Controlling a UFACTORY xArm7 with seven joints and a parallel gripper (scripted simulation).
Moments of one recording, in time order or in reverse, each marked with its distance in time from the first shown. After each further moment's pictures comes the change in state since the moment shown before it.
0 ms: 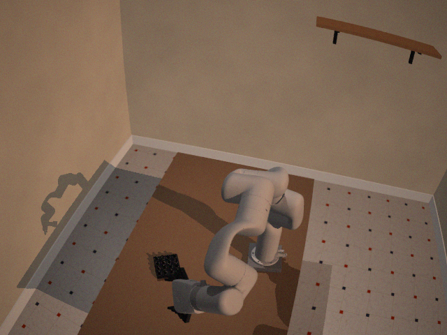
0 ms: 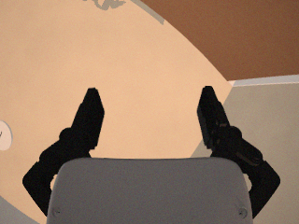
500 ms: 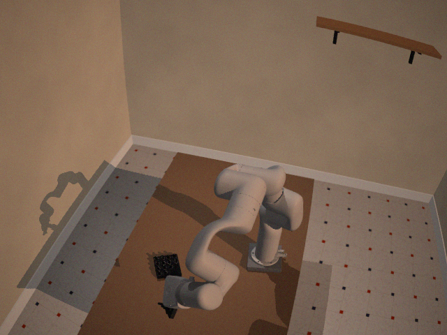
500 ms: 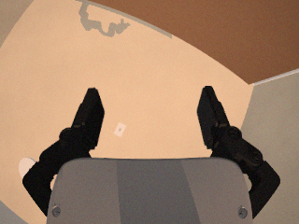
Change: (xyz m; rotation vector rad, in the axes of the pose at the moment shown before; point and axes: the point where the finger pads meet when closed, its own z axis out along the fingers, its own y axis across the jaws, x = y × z) arm 0.007 -0.004 0.052 -0.017 0.103 0.240
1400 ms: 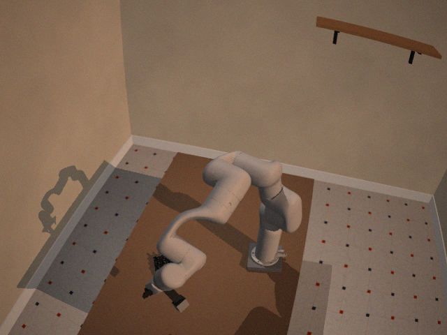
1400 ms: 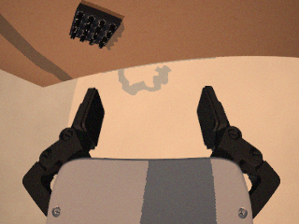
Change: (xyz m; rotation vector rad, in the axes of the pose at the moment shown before) arm 0.020 -0.025 0.118 0.005 0.261 0.663
